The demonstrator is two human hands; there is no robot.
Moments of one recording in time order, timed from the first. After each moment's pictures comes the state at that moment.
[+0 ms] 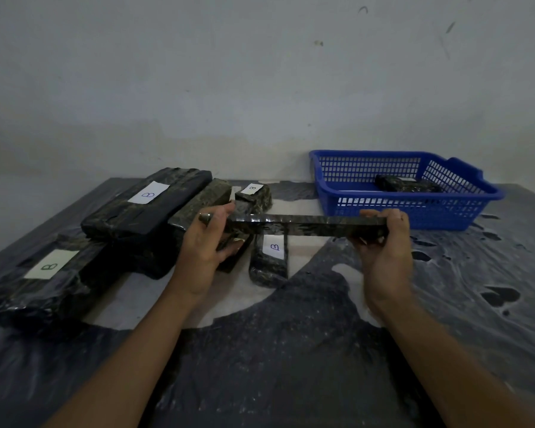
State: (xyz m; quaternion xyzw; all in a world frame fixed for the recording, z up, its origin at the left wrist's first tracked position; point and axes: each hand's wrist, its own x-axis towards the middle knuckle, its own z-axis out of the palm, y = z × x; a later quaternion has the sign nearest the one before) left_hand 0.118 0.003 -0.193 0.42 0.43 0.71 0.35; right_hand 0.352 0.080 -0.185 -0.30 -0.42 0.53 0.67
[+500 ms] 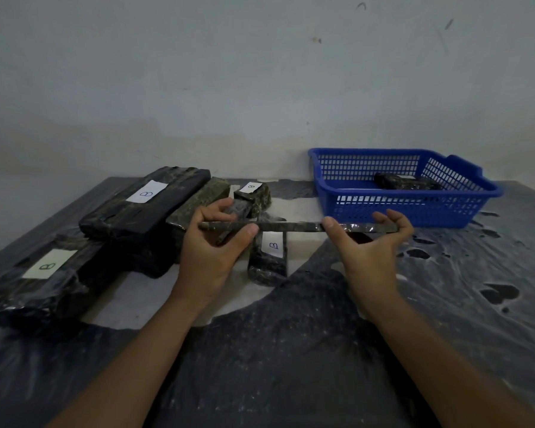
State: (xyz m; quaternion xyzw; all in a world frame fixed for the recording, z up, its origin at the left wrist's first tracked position) left_hand 0.127 0.005 -0.199 0.48 0.45 0.72 0.21; right_hand 0.340 0.069 -0.190 -0.44 -0.54 0.39 0.60
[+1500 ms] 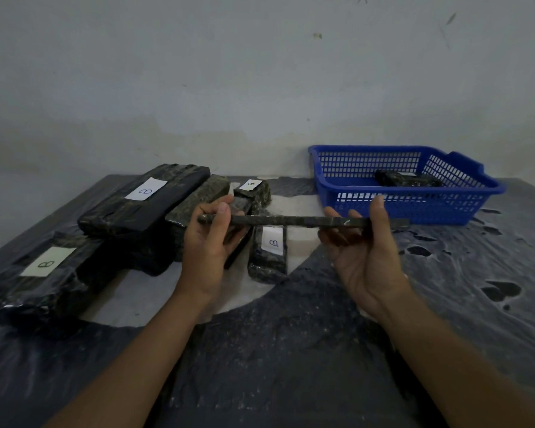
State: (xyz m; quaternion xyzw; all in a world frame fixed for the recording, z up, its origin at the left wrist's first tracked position) left_hand 0.140 0.010 -0.192 0.36 0.37 0.79 0.33; right_hand 0.343 0.076 -0.184 -0.21 -0.32 0.73 0.56
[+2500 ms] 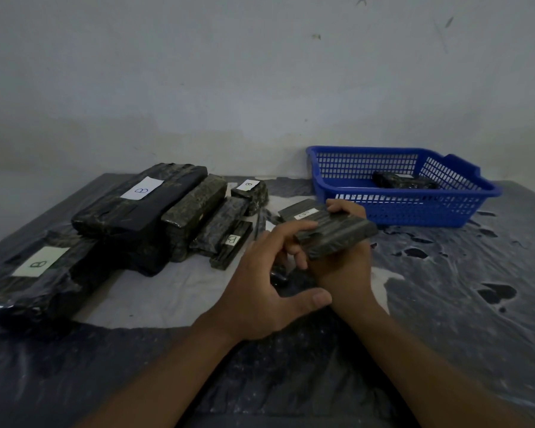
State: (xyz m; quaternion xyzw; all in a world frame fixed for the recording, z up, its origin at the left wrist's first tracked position) left_hand 0.186 -0.013 -0.197 0.72 0.42 0.53 0.15; right_hand 0.325 0.074 -0.209 -0.28 -0.69 0.24 0.62
